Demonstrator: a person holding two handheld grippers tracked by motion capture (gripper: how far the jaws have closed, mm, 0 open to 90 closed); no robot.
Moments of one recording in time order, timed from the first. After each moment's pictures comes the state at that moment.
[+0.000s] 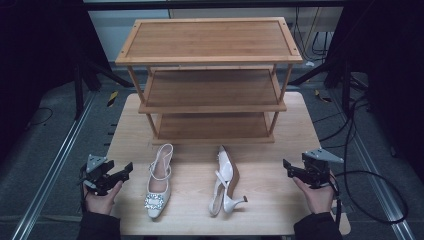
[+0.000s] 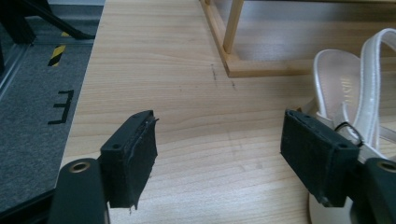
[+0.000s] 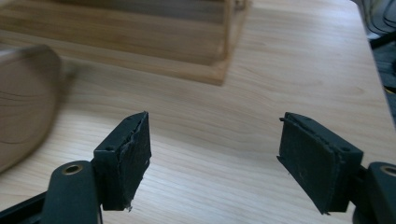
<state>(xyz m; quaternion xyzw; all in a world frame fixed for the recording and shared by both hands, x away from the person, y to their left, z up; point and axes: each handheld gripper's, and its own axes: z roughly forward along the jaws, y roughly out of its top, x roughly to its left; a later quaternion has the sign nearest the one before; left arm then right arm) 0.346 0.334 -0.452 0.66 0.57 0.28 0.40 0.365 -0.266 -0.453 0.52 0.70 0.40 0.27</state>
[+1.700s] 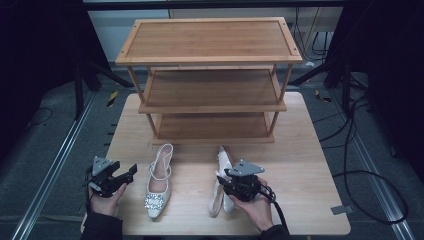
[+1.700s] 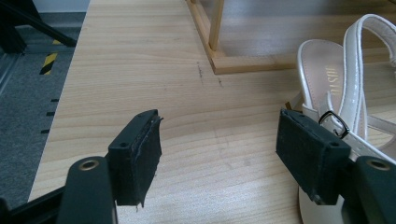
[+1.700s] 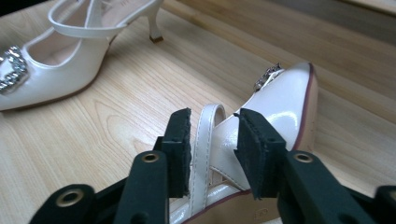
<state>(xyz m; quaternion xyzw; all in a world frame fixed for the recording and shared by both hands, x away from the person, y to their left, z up) 0.345 0.325 -0.461 0.67 0.55 0.28 0.40 0.337 -0.083 -0.453 0.35 0.81 0.43 0.18</state>
